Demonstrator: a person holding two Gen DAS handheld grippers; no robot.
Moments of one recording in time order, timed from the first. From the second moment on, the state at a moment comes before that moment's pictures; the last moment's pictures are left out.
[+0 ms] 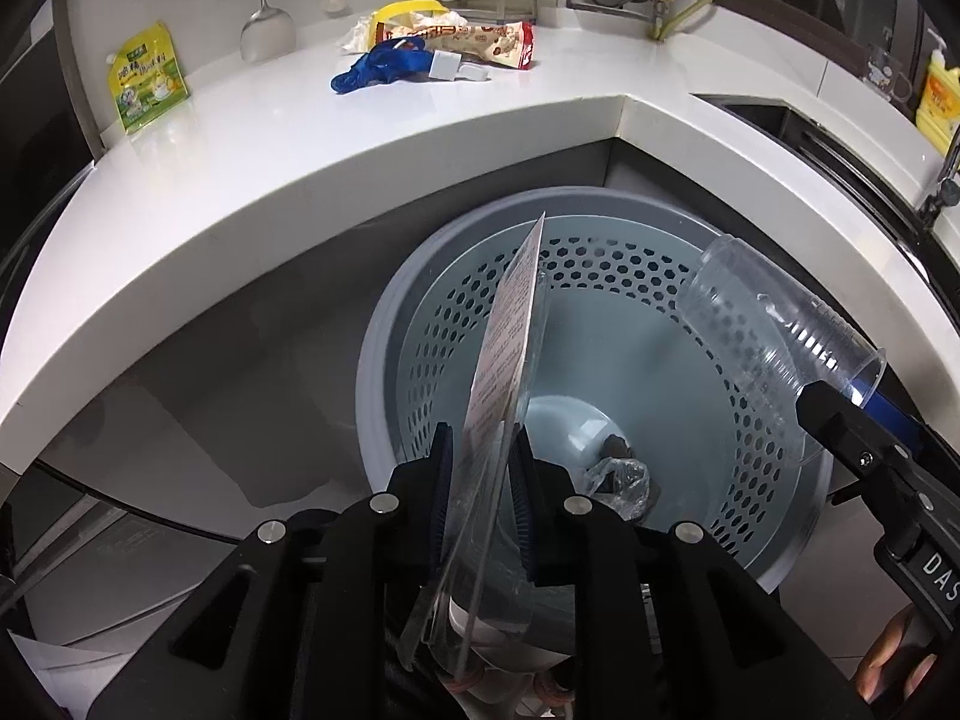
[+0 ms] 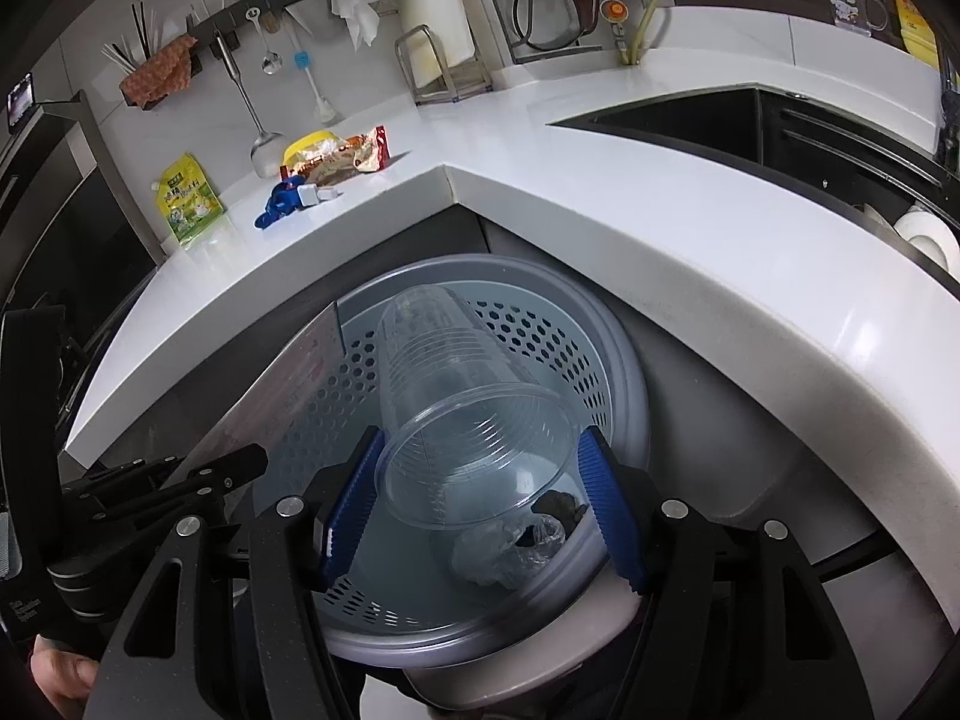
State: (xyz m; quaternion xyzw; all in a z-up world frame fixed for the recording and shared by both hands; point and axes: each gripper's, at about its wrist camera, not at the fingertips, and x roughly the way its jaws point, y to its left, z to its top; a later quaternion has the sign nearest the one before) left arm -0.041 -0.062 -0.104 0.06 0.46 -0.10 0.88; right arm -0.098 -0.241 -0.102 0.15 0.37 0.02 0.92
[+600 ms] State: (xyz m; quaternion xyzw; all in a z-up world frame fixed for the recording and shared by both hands) left arm -0.043 -0.058 -0.096 0.05 0.44 -0.10 0.89; right arm -0.100 -0.241 -0.104 0.16 0.37 0.02 0.91
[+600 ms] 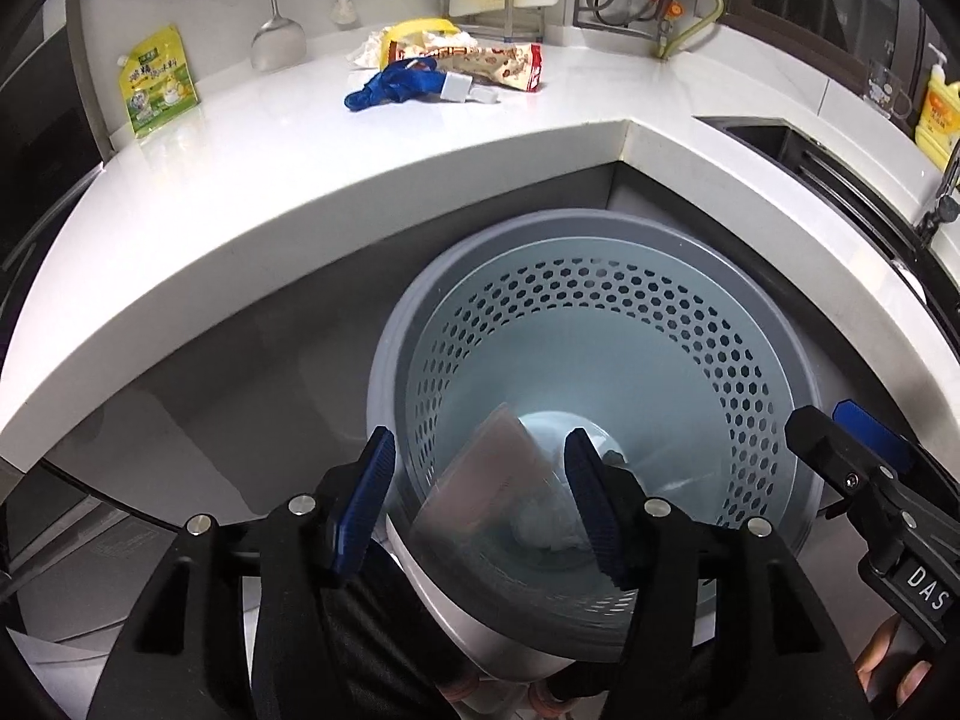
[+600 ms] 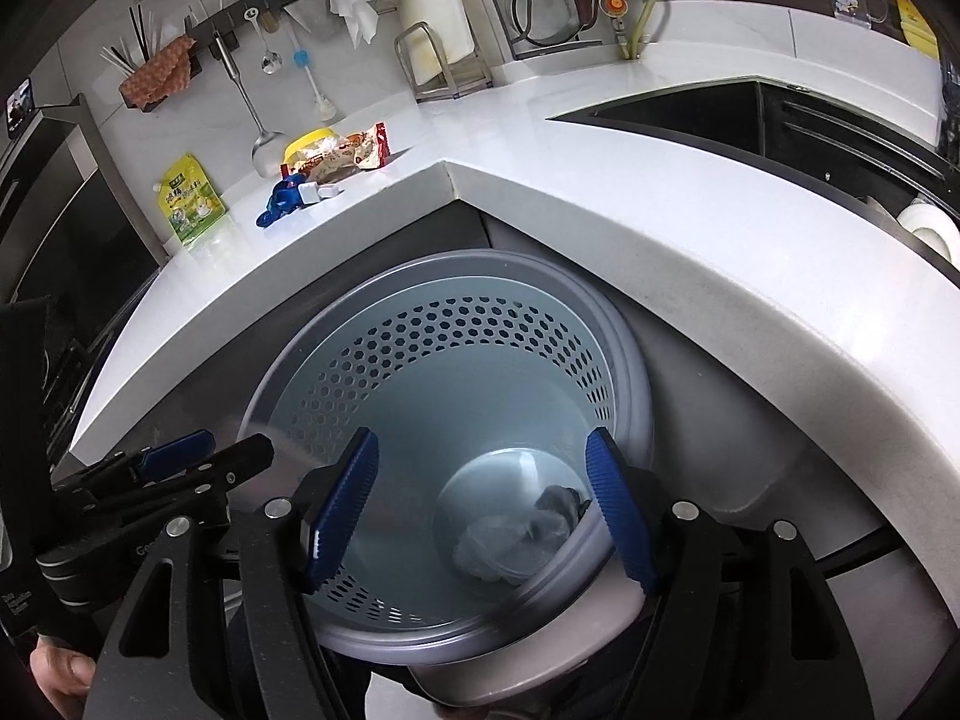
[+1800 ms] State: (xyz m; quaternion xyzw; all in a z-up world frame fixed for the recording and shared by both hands) left arm -0.042 -0.041 -0.072 0.03 0.41 -0.08 0.91; right arm -0.098 -0.242 -0.096 0.17 0.36 0.04 0.92
